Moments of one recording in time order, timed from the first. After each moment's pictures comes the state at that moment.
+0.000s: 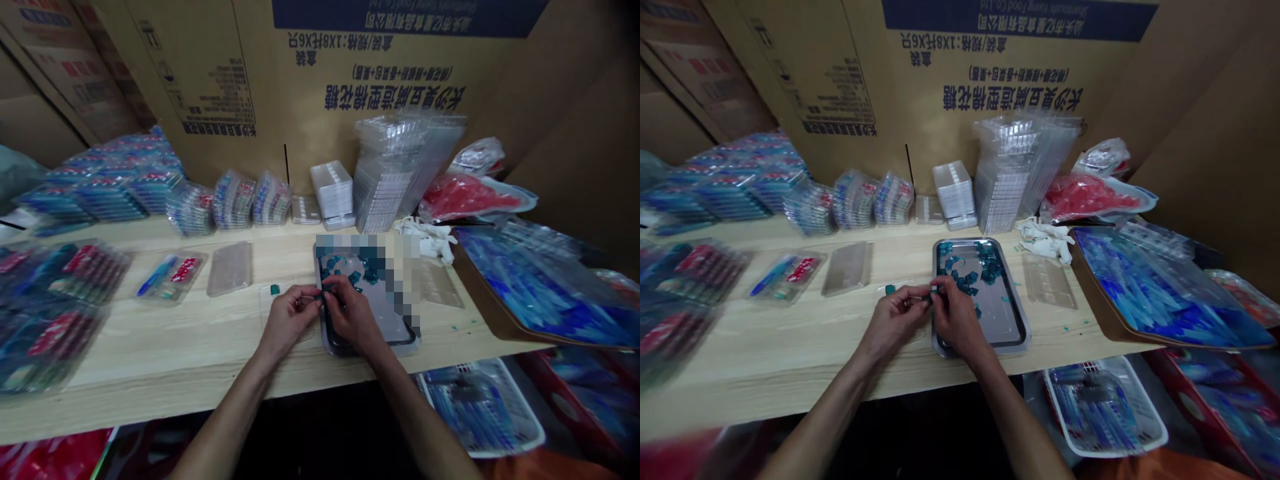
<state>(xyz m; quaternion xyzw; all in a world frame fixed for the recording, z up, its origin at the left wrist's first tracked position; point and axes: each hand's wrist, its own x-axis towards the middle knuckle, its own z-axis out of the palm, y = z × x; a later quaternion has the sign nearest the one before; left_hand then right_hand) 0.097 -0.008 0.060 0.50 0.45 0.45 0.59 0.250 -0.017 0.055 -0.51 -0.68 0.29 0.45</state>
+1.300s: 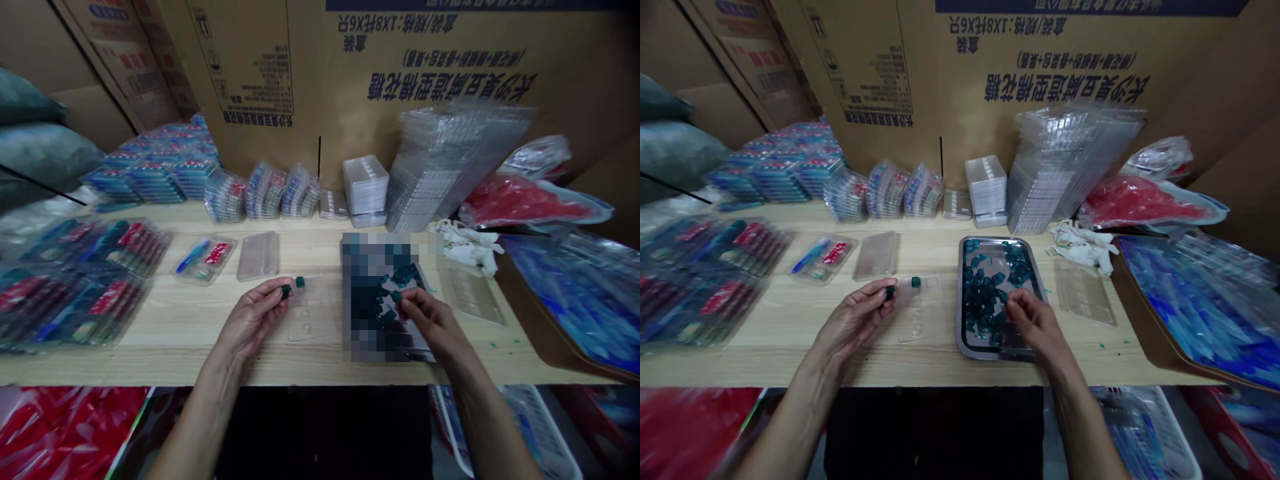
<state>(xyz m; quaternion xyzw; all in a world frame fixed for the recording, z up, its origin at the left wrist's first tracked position) 0.001 -0.022 0.086 0.27 0.44 0.53 0.68 0.333 -0.030 0.046 -0.55 -0.54 0.44 0.45</state>
